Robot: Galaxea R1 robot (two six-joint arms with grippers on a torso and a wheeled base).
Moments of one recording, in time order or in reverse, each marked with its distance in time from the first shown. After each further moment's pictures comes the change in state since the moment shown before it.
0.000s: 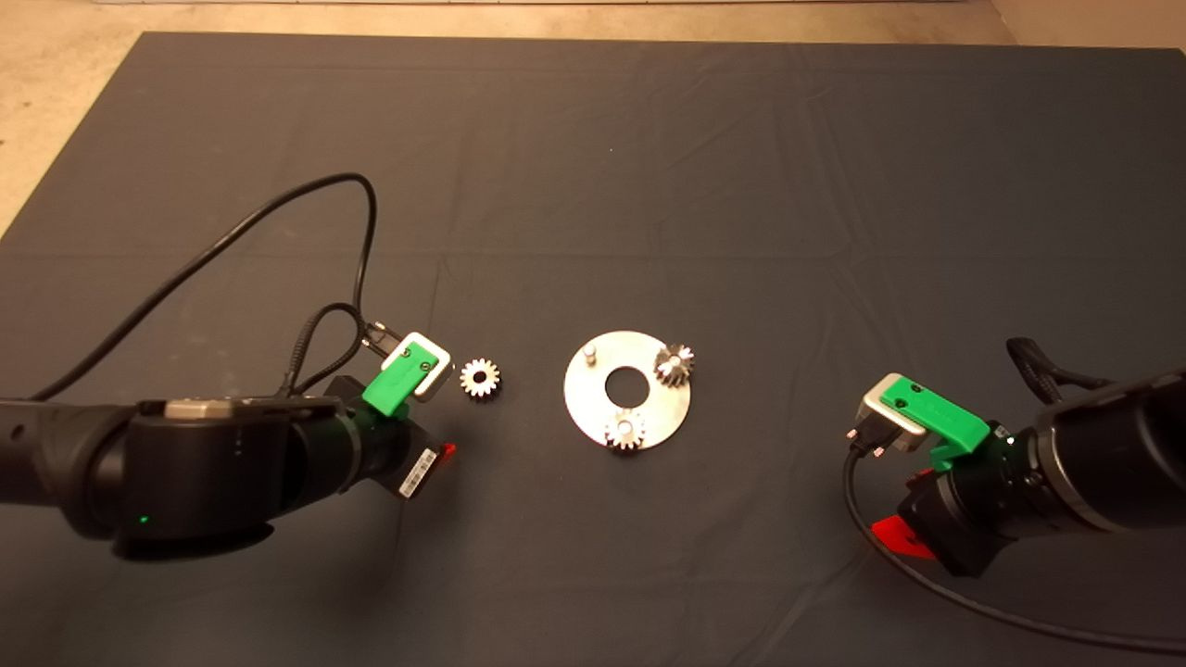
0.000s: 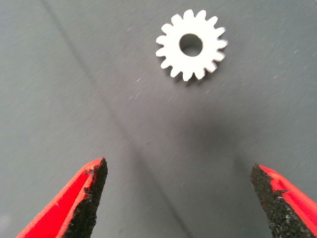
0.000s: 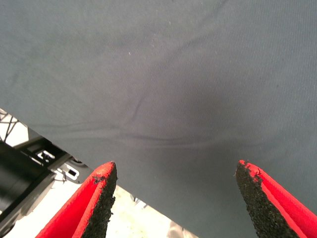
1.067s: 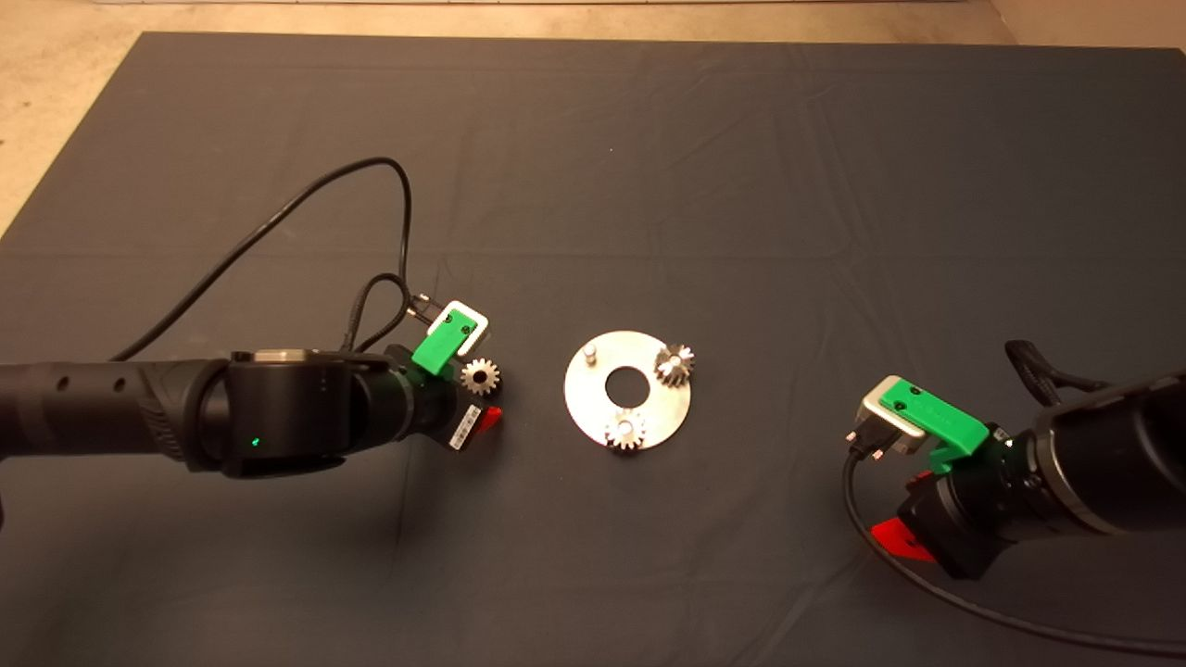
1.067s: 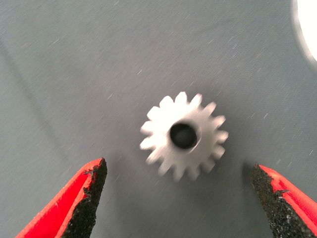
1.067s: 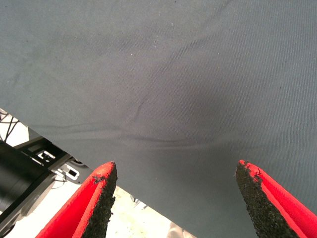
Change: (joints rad) left arm 0.000 0.089 -0.181 0.016 -0.160 0.003; right arm -0.006 0.000 0.000 0.000 0.001 -0.001
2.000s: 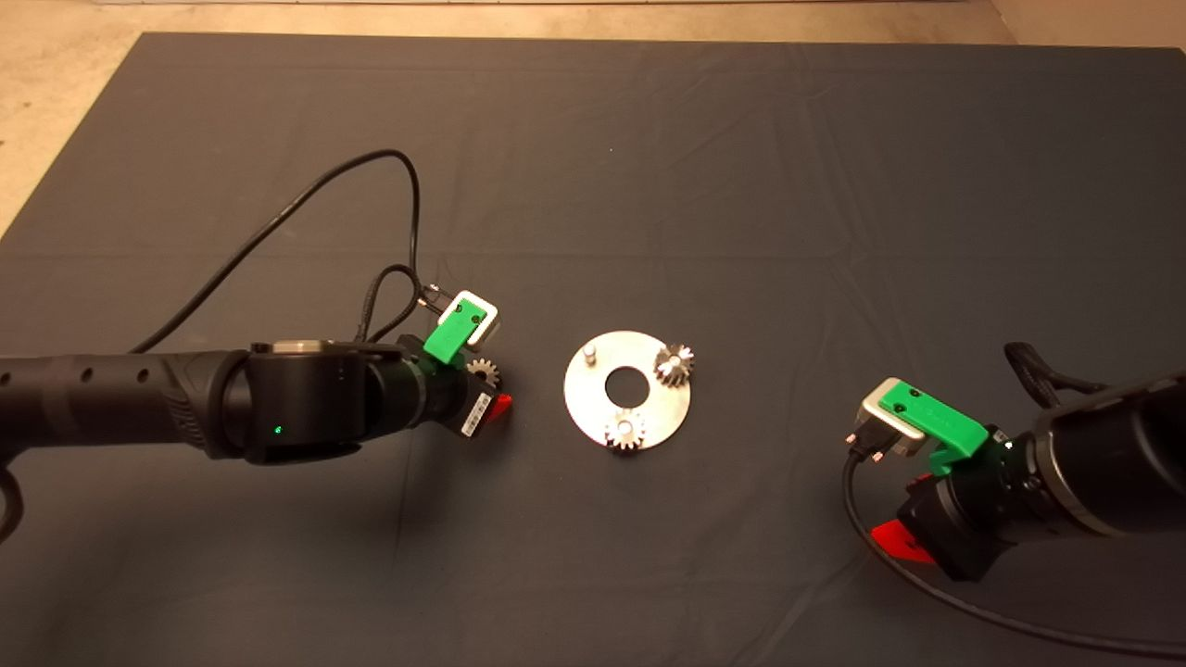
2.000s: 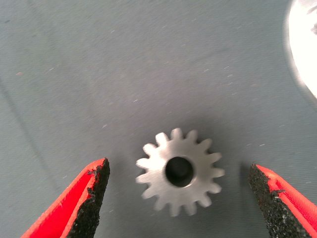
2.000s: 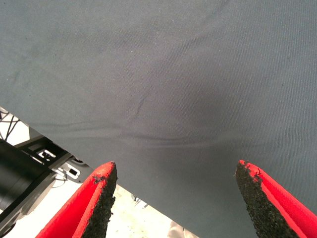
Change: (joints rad) left arm 0.000 0.014 -0.035 0.028 -0.055 0.000; right arm -0.005 -0.001 0.000 0.000 0.000 0.000
